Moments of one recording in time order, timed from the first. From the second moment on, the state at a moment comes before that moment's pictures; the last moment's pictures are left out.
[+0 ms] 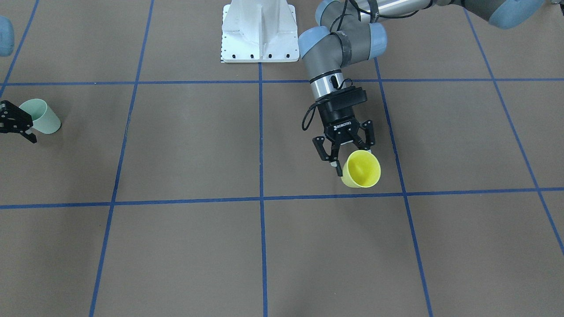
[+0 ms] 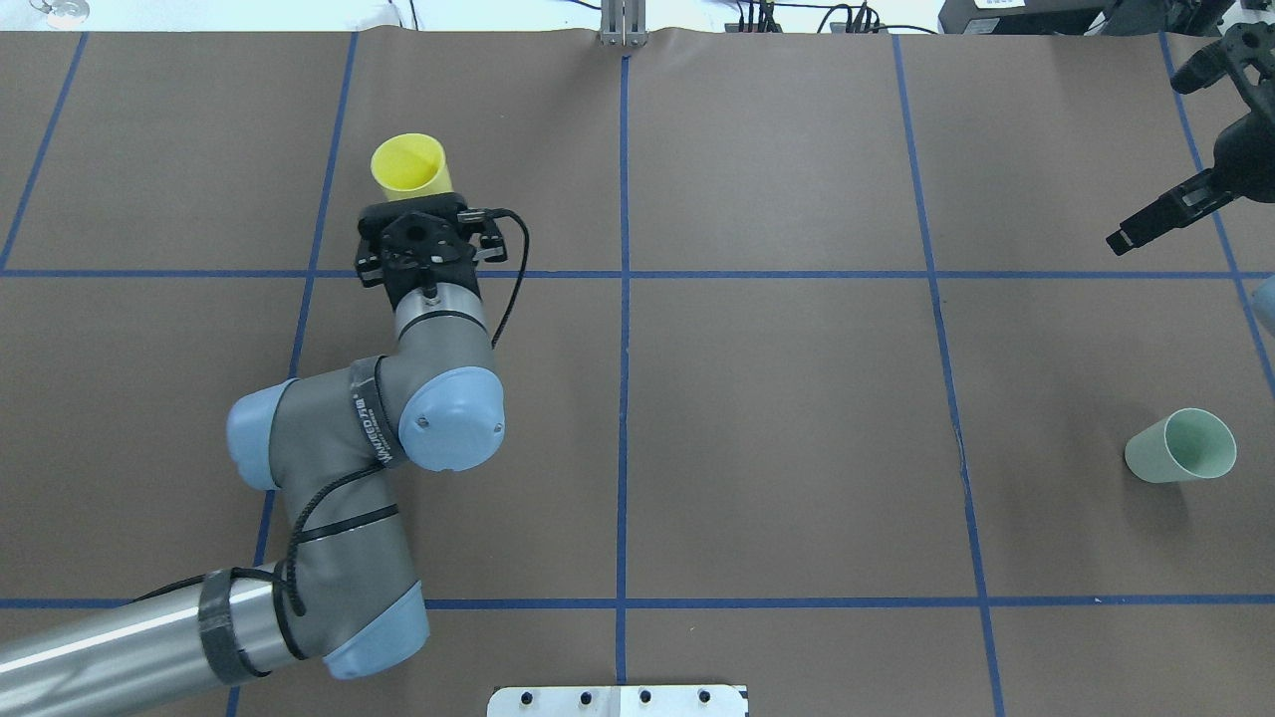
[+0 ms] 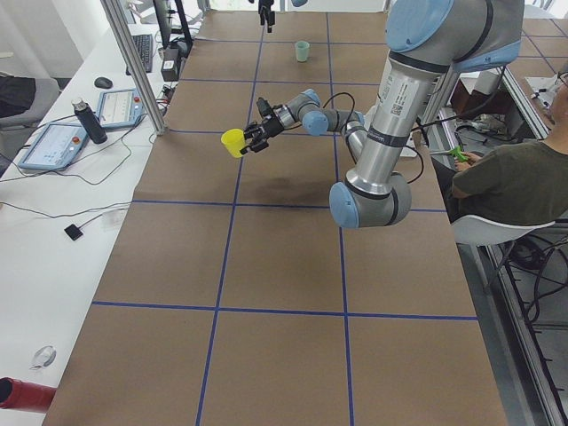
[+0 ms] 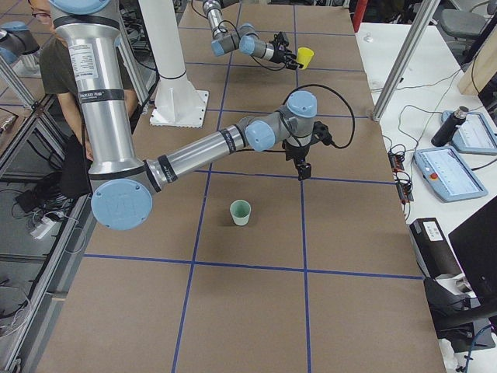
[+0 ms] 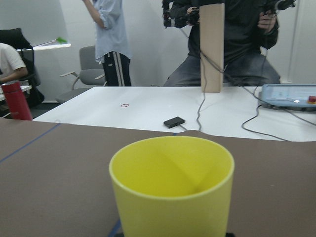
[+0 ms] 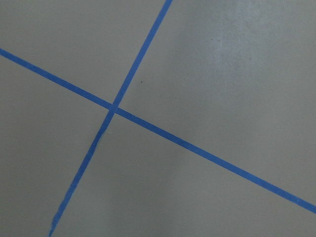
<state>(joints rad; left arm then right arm) -0.41 -2.18 -1.60 -1.82 -0.71 -1.36 1.20 -1.42 1.86 -1.52 2.30 0.12</state>
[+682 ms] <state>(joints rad) -0.39 -2.34 -1.31 -2.42 -0.91 -0.90 1.19 -1.39 1.84 -1.44 2.40 0.14</state>
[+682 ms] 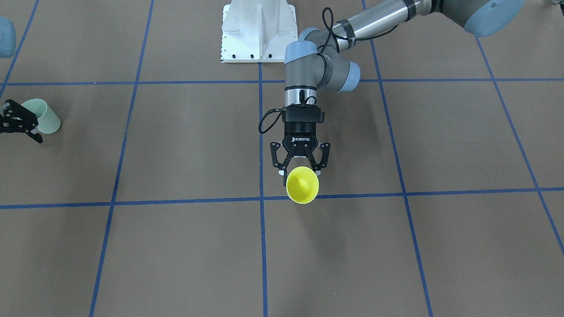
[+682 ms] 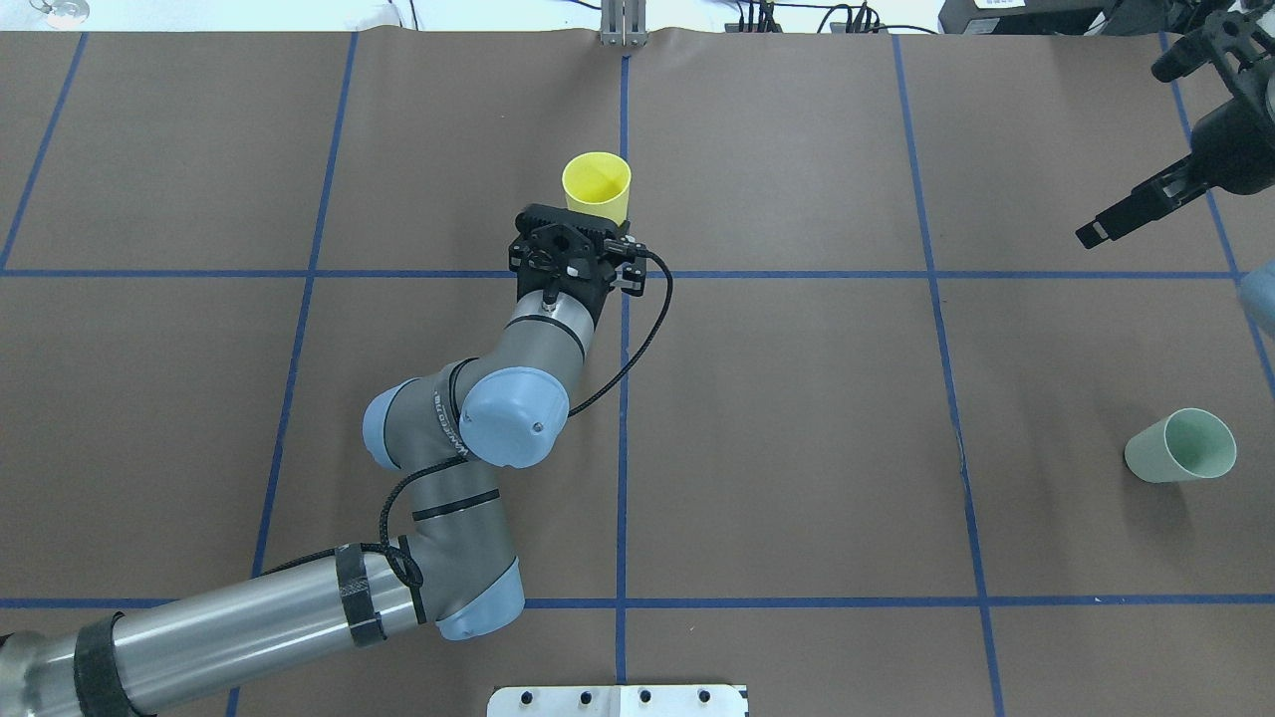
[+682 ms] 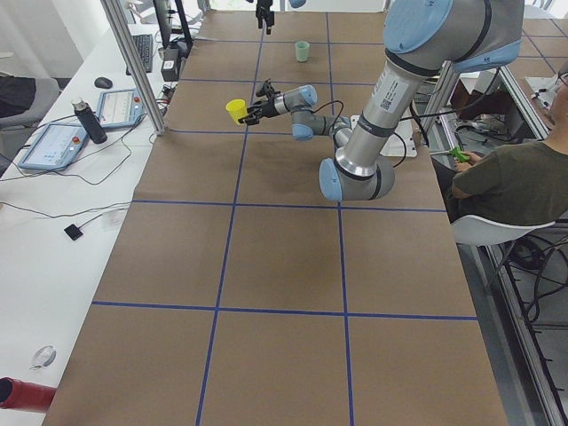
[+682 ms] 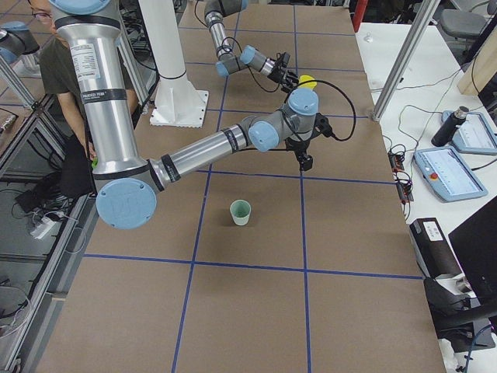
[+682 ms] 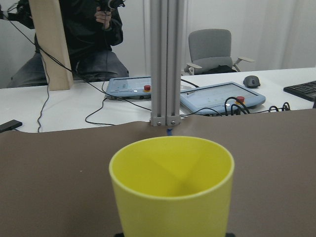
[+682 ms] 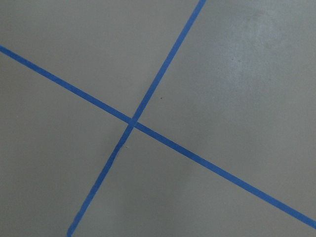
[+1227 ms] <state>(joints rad) -0.39 -2.36 -1.30 -2.58 -1.13 -0.75 1.08 -1.23 1.83 -1.43 2.38 0.41</state>
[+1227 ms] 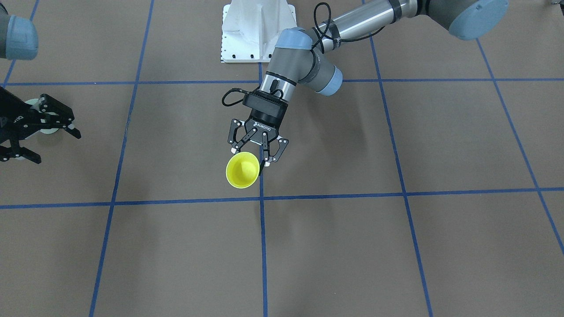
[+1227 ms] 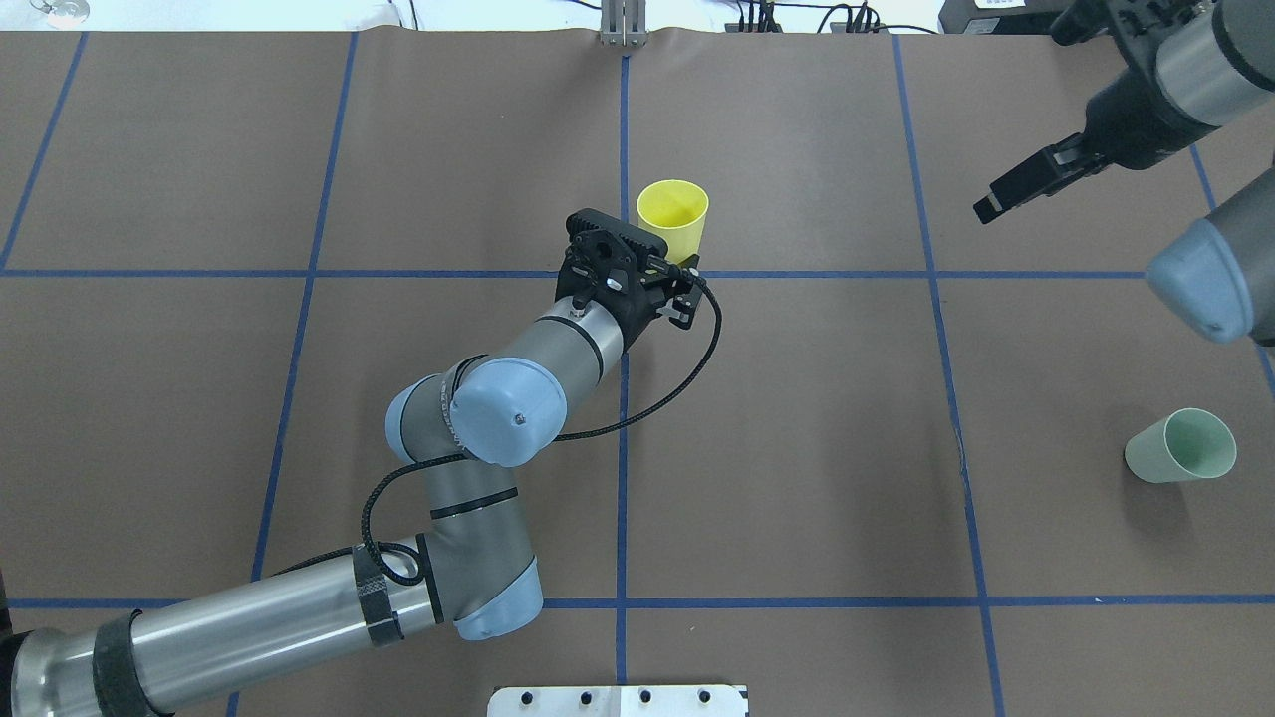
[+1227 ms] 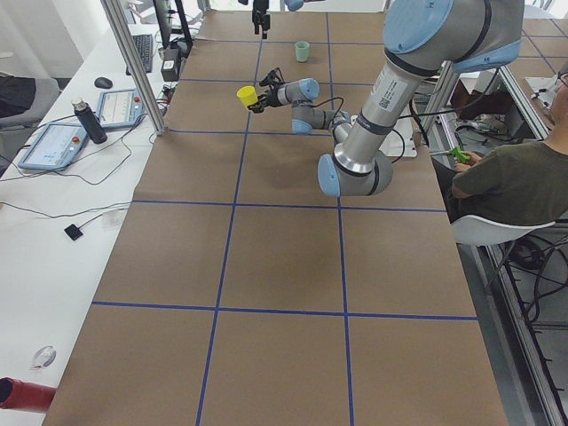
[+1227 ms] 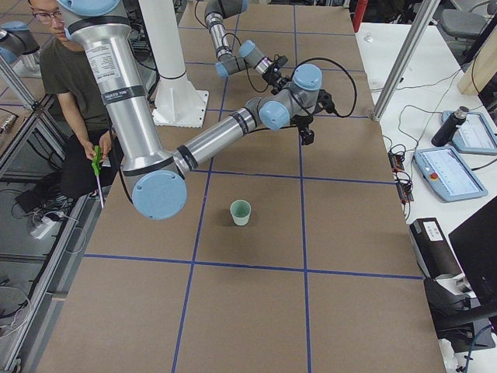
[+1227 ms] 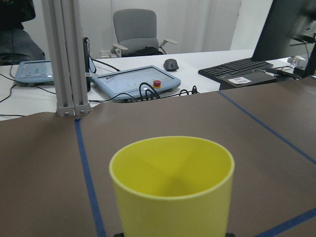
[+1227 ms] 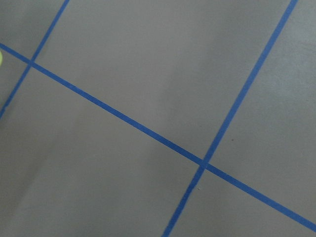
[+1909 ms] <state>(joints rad) -0.35 -2.37 -1.30 -2.62 -1.15 -0.70 0.97 -0.93 1.58 -1.44 2.34 0.72</state>
